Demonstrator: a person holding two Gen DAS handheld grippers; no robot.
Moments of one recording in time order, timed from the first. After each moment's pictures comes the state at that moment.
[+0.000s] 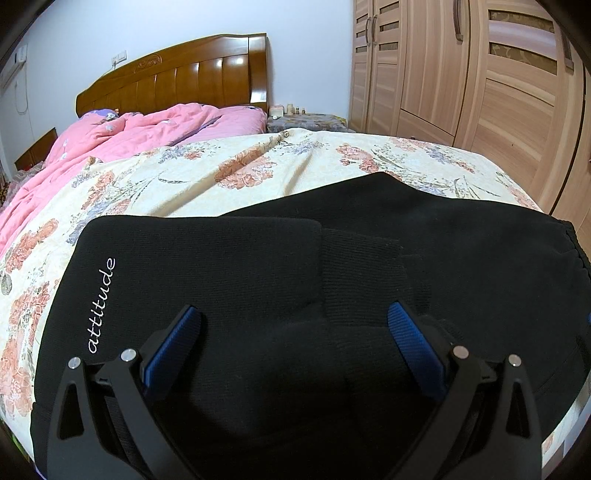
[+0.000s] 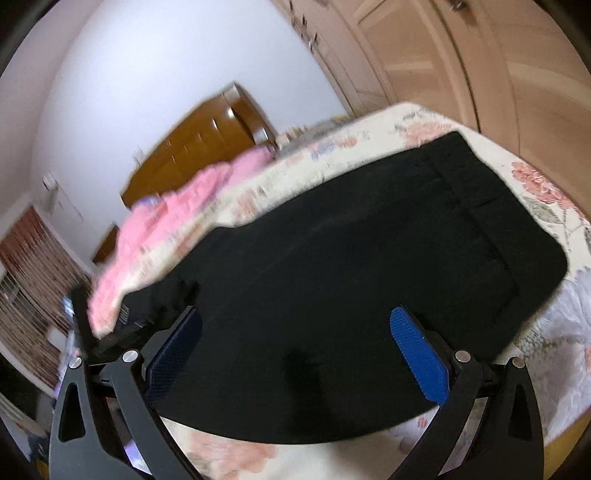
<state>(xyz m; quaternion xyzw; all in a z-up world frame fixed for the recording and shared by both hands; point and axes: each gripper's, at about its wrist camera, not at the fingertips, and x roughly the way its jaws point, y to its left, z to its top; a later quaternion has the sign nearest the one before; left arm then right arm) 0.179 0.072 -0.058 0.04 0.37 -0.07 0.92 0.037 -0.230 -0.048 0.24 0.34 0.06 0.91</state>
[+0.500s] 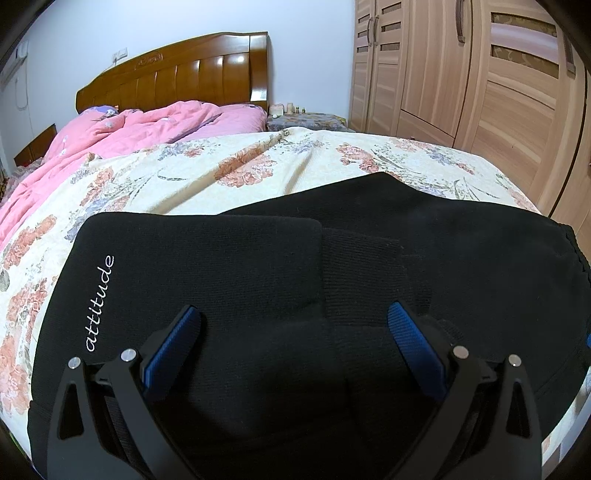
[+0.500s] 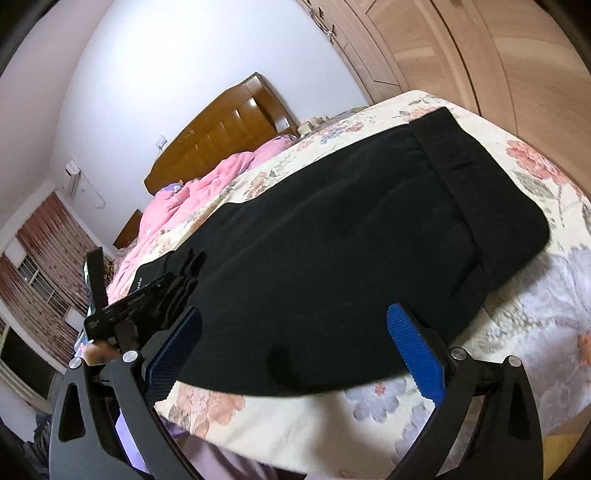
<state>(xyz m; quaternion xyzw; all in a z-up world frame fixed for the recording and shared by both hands) 0.180 0.073 -0.060 0.03 0.37 -0.07 0.92 -0.005 -0.265 -0.063 0.27 0.32 0.11 0.90</state>
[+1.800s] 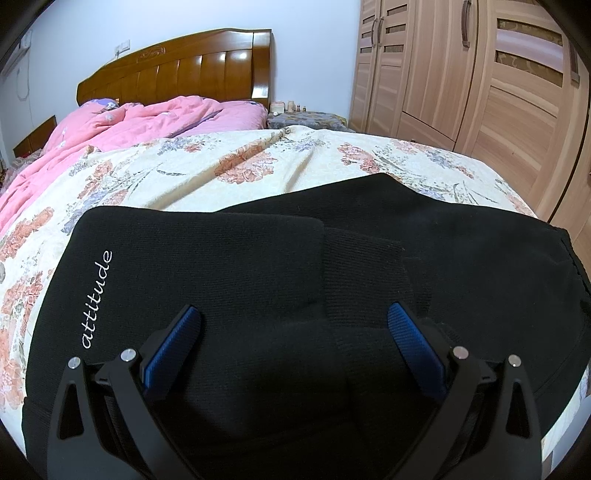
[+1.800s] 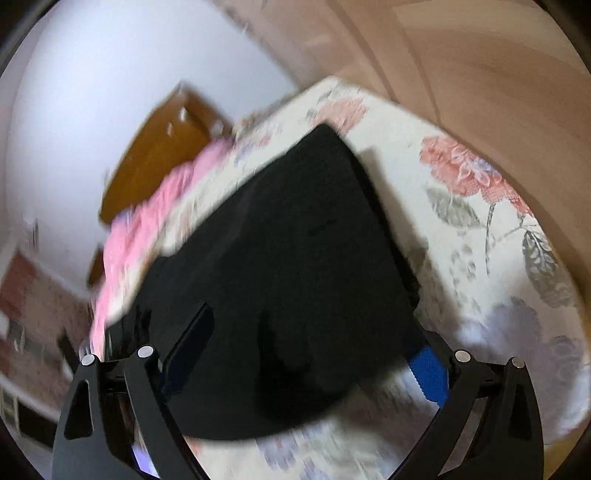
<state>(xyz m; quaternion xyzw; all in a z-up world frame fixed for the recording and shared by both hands) 0.182 0.074 -0.060 0.02 0.38 -0.07 0.92 0.029 -0.339 -0.066 0.37 0.33 0.00 0.87</state>
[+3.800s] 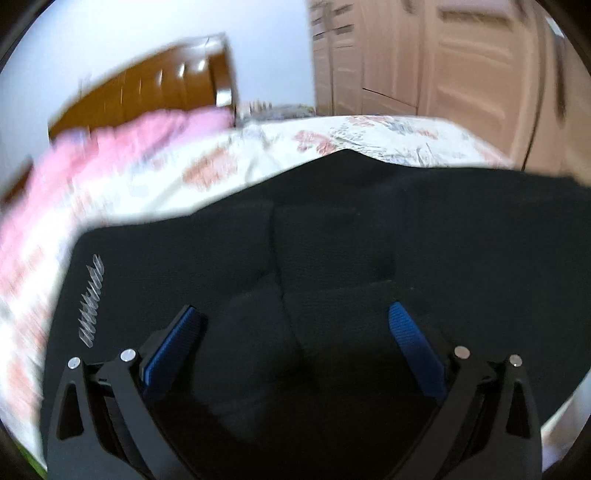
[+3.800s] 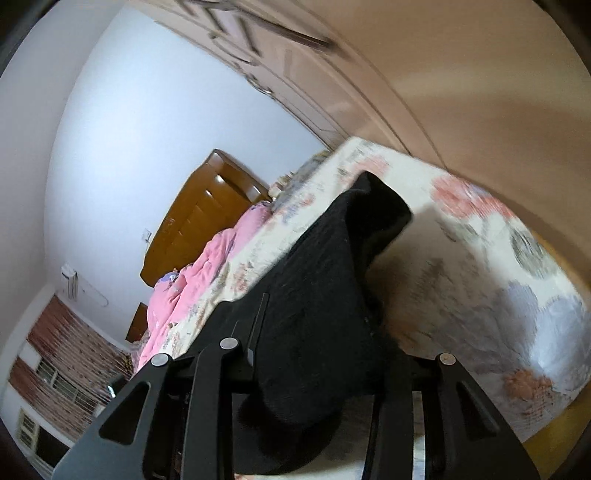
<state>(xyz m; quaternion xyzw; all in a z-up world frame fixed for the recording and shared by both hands) 0.160 0.048 -0.057 0.07 0.40 -0.12 0.91 -0.004 -0.318 -0.008 0.38 0.22 0.05 0.90</state>
